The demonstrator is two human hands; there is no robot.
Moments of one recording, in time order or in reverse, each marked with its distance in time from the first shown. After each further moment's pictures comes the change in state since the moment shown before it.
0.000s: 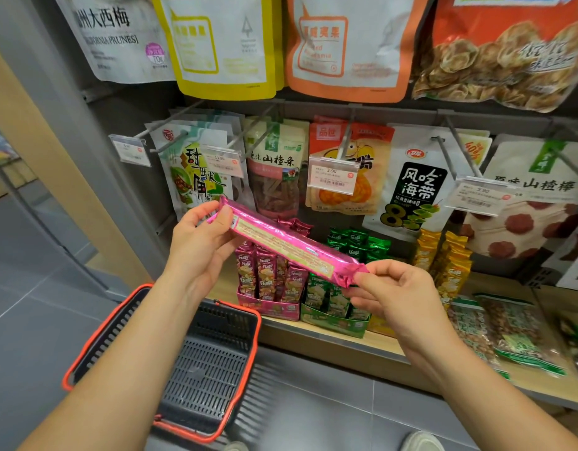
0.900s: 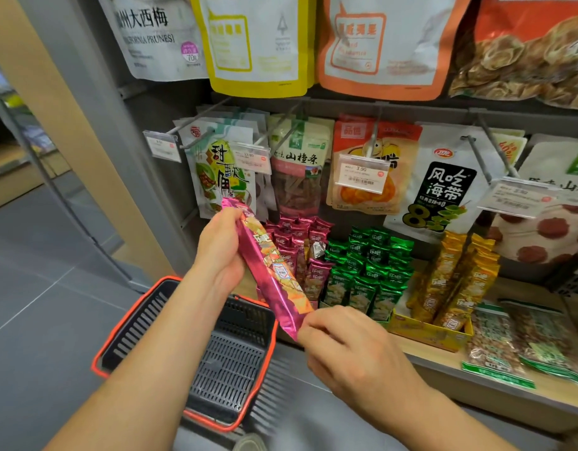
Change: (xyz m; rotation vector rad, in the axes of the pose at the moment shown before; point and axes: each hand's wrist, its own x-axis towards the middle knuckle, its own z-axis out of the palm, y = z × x) left_hand 0.003 0.000 0.001 0.046 0.173 -0.135; right_hand -0.048 0.025 0.043 -1.024 -0.360 -1.227
